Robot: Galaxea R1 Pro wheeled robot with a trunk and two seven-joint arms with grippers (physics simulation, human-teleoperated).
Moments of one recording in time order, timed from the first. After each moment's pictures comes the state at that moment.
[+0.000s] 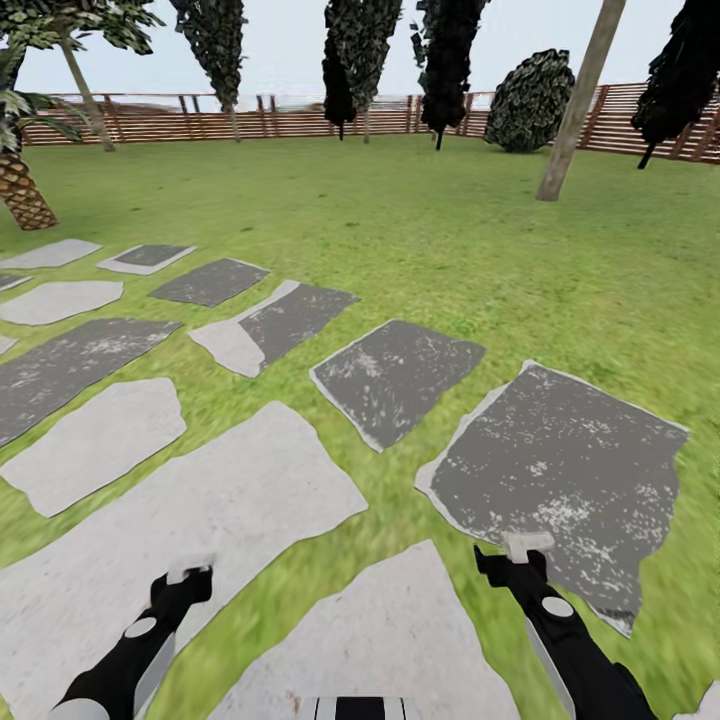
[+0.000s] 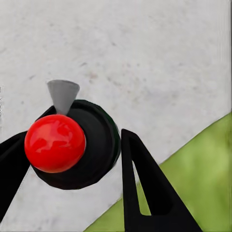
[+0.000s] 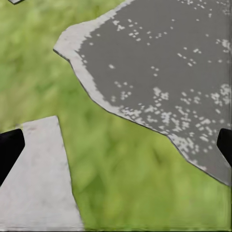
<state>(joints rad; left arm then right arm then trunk) -0.51 0.14 0.06 -0.46 0.09 -0.16 0.00 -0.38 -0.09 0.00 -0.89 0.03 0.11 0.00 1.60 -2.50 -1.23</state>
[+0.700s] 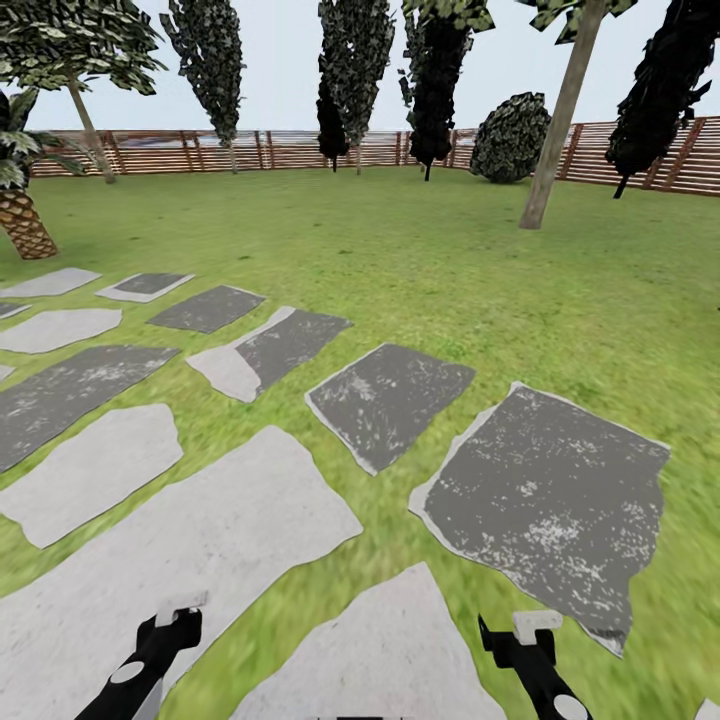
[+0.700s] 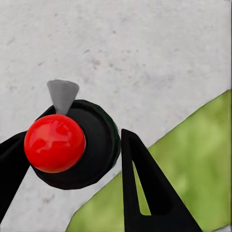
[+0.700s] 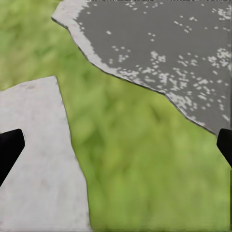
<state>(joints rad) -0.41 0.14 0.07 -0.46 0.08 -0.14 0.01 -0.38 -0.08 0.00 -0.40 0.03 -0.34 0.00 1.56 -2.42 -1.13</state>
